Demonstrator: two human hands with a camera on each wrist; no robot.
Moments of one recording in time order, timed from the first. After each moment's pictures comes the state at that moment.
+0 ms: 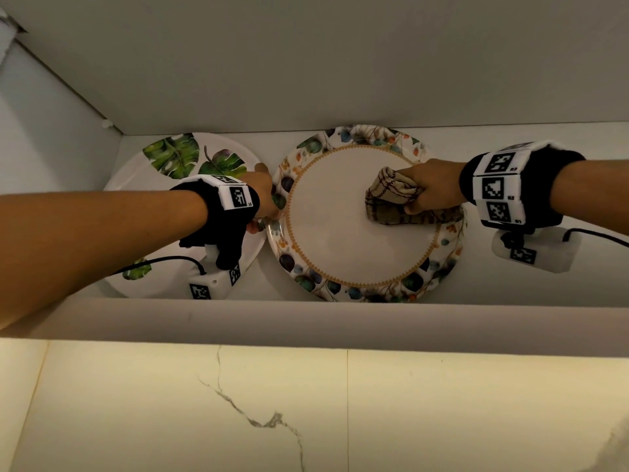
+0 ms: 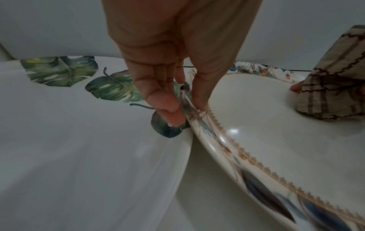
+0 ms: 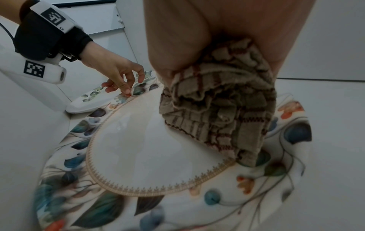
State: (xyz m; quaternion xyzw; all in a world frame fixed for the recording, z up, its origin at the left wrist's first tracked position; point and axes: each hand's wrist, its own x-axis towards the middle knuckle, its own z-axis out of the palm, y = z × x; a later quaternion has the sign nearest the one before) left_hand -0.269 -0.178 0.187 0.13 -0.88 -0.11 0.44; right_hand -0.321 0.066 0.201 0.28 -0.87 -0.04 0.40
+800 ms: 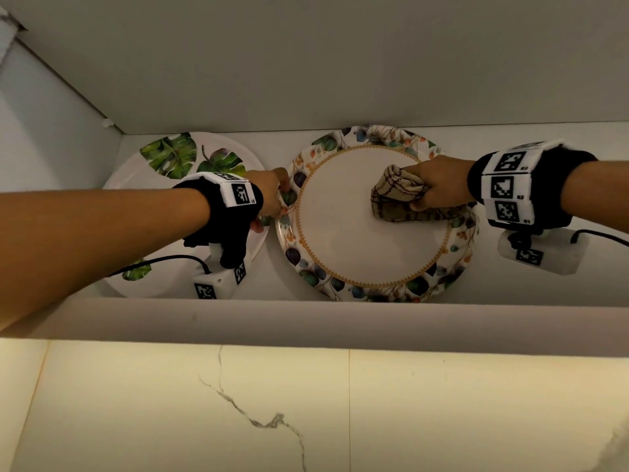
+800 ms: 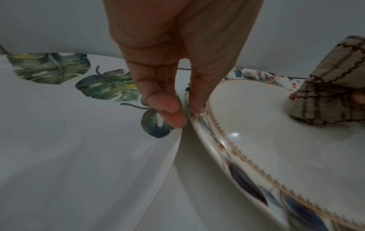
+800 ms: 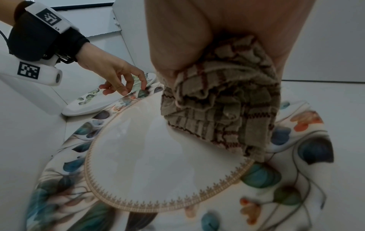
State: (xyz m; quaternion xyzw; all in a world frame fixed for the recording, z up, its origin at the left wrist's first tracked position) left_hand -0.269 -0.180 0.190 0.08 -0.90 -0.12 0.41; right_hand -0.319 0.070 0.200 0.28 -0.87 -0.04 0.41
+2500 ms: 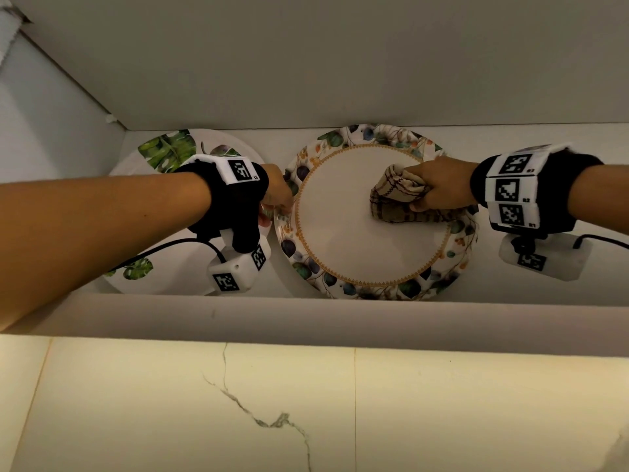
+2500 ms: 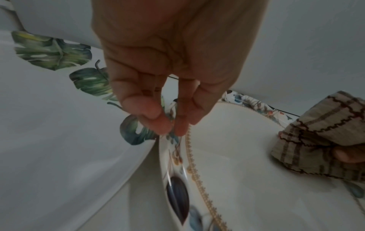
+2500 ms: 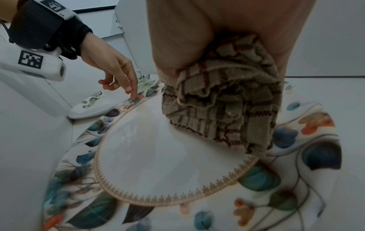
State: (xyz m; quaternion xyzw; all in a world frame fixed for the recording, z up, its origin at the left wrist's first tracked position) left_hand -0.255 -0.170 0.192 0.12 -0.90 -0.21 0.35; right_hand -0.317 0.062 0.196 0.29 -0.86 -0.02 0.42
